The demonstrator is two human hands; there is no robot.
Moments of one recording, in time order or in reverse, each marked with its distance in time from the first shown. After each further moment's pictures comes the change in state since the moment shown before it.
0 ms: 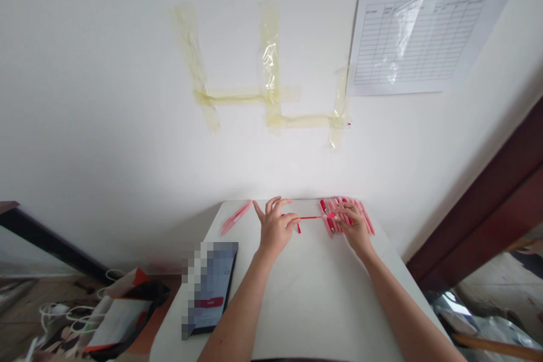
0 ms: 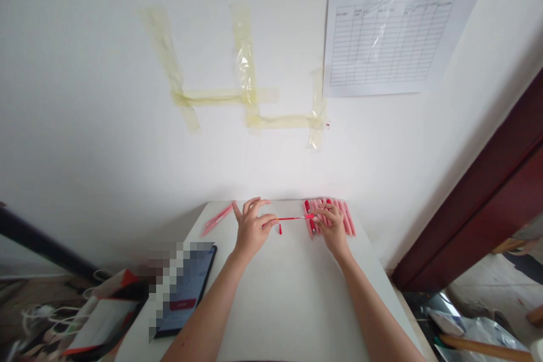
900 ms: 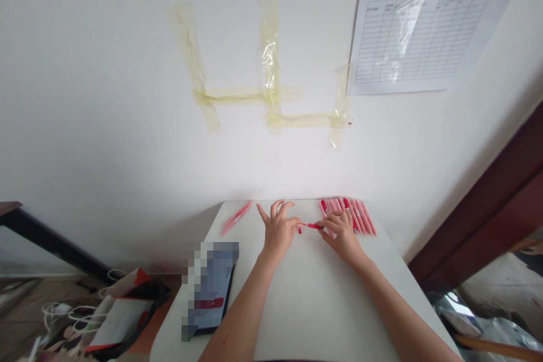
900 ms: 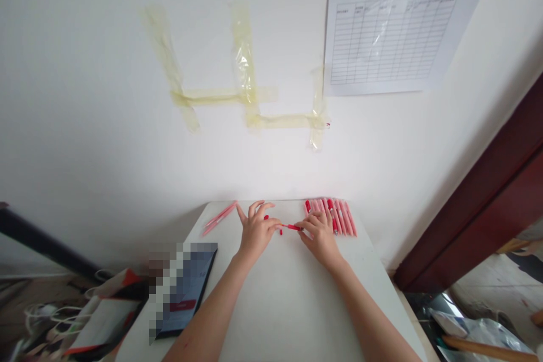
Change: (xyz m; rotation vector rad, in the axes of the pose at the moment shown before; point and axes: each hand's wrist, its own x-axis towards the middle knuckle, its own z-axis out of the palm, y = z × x) left_hand -0.005 0.005 0.010 0.006 -0.148 -0.033; right_hand -0.014 -0.031 0.017 -0.364 -0.256 -0.309
